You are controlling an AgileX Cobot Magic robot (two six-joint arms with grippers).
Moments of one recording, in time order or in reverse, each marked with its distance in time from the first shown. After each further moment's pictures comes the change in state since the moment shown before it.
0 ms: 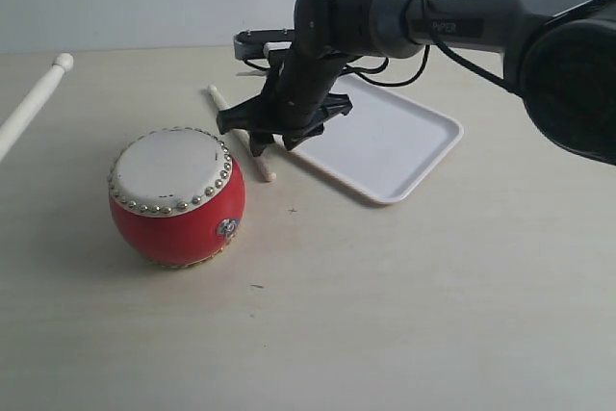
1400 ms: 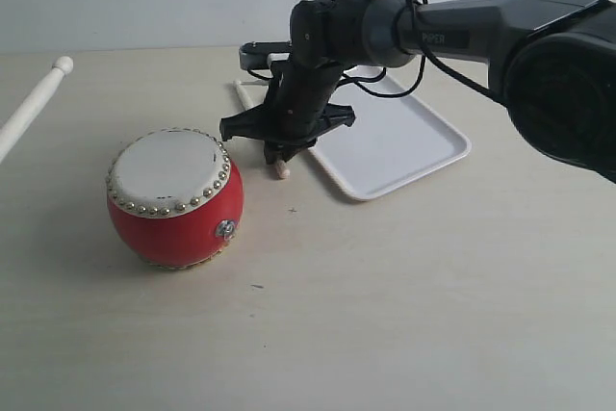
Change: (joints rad) left arm 0.000 0.000 0.000 0.000 0.006 0.000; right arm 0.002 0.037 -0.025 -0.044 0.031 0.104
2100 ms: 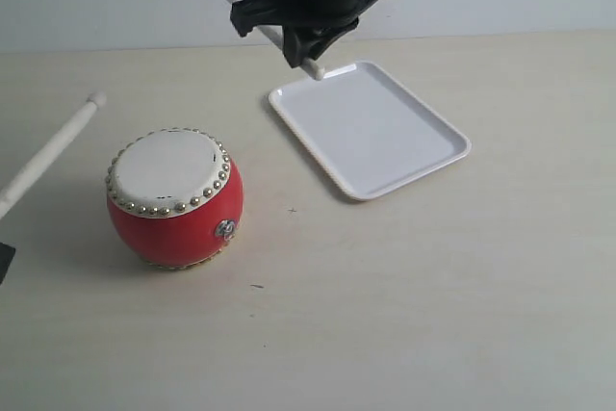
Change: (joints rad) left arm 0.000 0.119 0.000 0.000 -0.007 0.072; right arm 0.000 -0.407 0.027 -0.080 0.315 -0.165
